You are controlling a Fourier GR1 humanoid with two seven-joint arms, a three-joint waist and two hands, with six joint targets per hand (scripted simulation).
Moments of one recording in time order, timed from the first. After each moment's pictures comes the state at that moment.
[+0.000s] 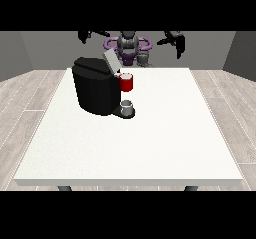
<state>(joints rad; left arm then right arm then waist) -0.45 0.01 0.34 -0.79 -0.32 -0.33 -0.27 -0.25 -0.14 -0.08 -1.29 0.09 -0.03 0.01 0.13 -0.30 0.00</state>
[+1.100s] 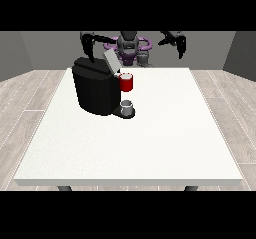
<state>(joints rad) -0.29 0.02 0.16 -1.26 -0.15 -0.29 -0.13 -0.54 -0.17 -0.19 -1.12 -0.05 0.01 0.12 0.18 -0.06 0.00</state>
